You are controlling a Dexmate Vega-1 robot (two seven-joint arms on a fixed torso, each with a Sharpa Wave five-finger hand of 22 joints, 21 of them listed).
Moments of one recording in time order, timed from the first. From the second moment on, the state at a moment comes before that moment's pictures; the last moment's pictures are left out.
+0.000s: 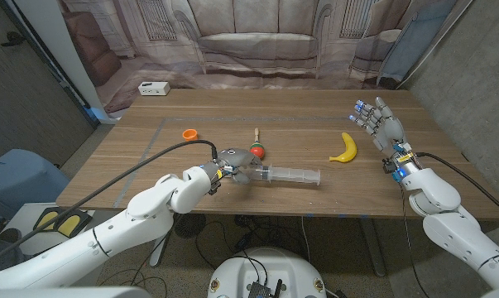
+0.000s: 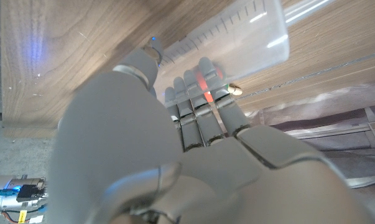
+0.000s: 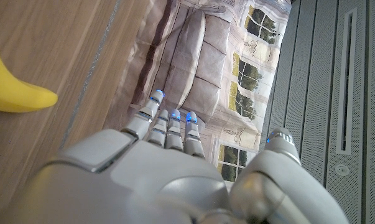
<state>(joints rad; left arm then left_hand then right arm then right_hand) 1.03 0.90 0.61 -2.17 0.71 0.28 -0.14 1.25 0.03 0.47 -0.18 0.24 0.65 0.10 0.26 0.20 0.67 0.01 0.32 0.24 0.73 -0.04 0.24 0.18 0.73 0.06 0.40 0.19 -1.29 -0.73 -0.09 -1.68 0.72 0.50 0.13 0.22 -0.01 0.15 -0.12 0.20 0.19 0.08 0.20 0.19 0.16 0.13 0.21 0.20 0.09 0.09 0.22 0.22 0.32 0.02 0.20 0.17</state>
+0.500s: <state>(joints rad) 1.07 0.95 0.52 -2.19 0.59 0.22 -0.06 1.25 0.03 0.47 -0.18 0.23 0.66 0.10 0.26 0.20 0.67 0.02 0.32 0.24 0.73 -0.05 0.23 0.18 0.73 0.06 0.40 0.19 -1.29 -0.73 -0.08 -1.70 0.71 0.50 0.10 0.22 -0.01 0.15 -0.12 0.20 0.20 0.09 0.20 0.19 0.16 0.13 0.21 0.20 0.09 0.09 0.22 0.22 0.32 0.02 0.20 0.17</state>
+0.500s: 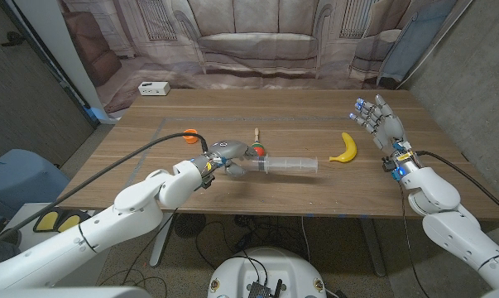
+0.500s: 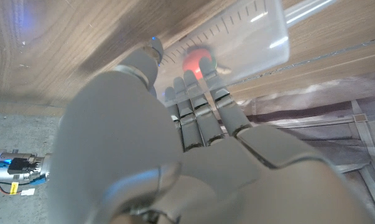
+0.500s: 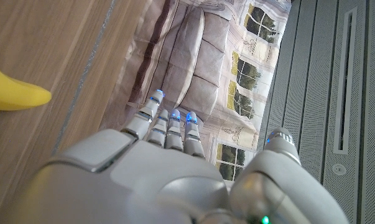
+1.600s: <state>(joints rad) 1.07 0.93 0.42 -2.14 0.48 0.15 0.11 1.25 0.03 0.47 -0.19 0.24 0.67 0.09 0.25 0.20 0.68 0.00 0.31 0.25 0.73 -0.05 0.22 0.18 0.72 0.04 0.41 0.19 -1.24 -0.70 -0.10 -1.72 0.67 0.52 0.07 0.23 0.00 0.14 -0.13 0.20 0.22 0.11 0.20 0.19 0.18 0.14 0.21 0.20 0.10 0.08 0.22 0.21 0.34 0.00 0.20 0.17</state>
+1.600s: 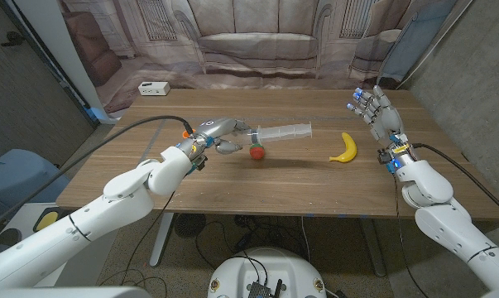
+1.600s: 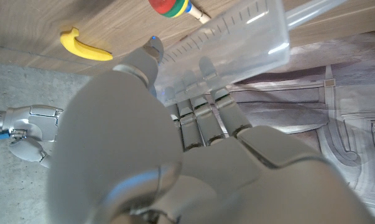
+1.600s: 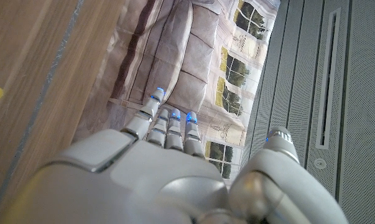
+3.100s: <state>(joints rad) 0.97 0.80 0.44 -1.97 0.40 0.04 0.28 1.26 0.03 0.48 -0.19 0.24 0.70 0.07 0.24 0.20 0.71 -0.01 0.31 0.26 0.76 -0.05 0.21 0.18 0.72 0.04 0.43 0.20 -1.16 -0.71 -0.12 -1.74 0.39 0.52 -0.08 0.23 0.00 0.14 -0.12 0.20 0.23 0.09 0.20 0.19 0.19 0.13 0.21 0.20 0.10 0.07 0.21 0.21 0.34 0.00 0.20 0.17</state>
